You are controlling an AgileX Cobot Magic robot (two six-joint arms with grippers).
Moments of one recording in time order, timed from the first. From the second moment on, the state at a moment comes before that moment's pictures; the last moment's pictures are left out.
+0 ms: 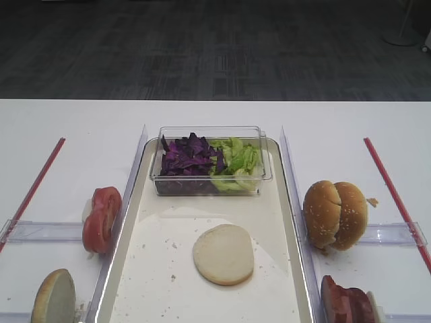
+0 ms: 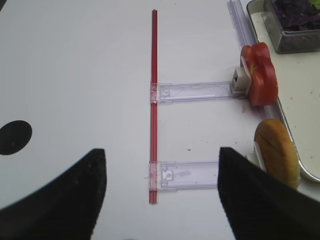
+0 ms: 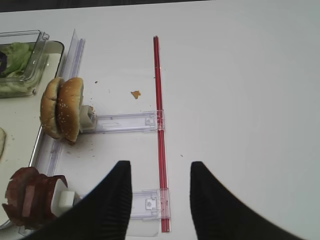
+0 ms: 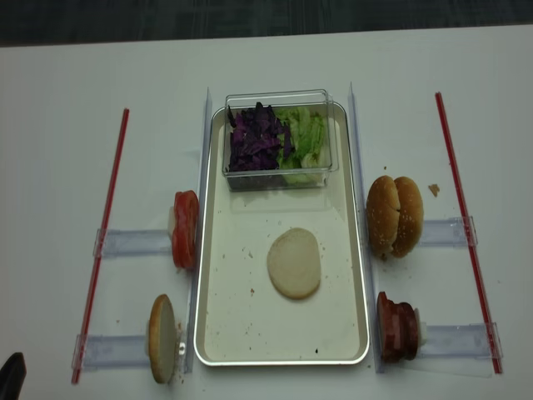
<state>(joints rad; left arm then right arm) 0.00 -0.01 -0.49 0.07 1.18 -0.05 -0.01 -0.02 -0.48 0.02 1.13 0.05</state>
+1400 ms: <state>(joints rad) 0.00 -0.01 -0.49 0.07 1.18 -0.05 -0.01 -0.02 -0.48 0.02 1.13 0.05</state>
